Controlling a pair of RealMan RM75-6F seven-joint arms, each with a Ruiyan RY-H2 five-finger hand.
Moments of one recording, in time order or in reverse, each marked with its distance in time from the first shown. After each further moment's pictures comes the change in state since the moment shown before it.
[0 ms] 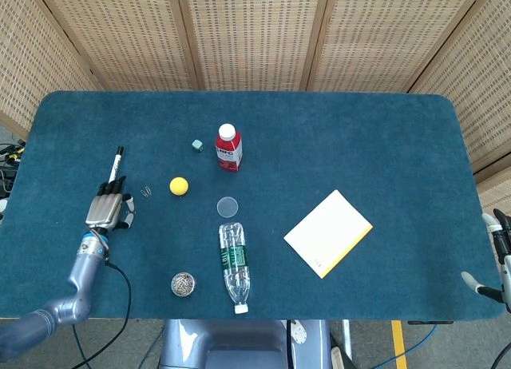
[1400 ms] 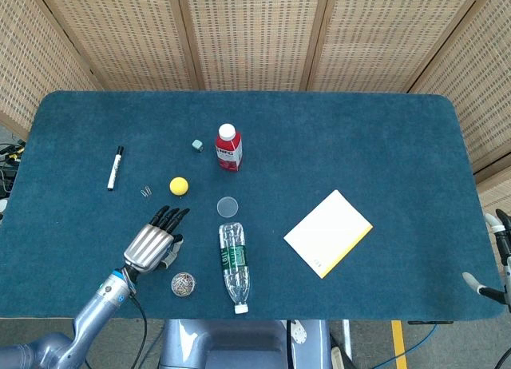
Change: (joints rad) left arm 0.047 0.190 0.215 -0.595 0.386 0.230 0.233; right arm -0.007 0.006 0.000 -0.001 -0.007 0.015 0.018
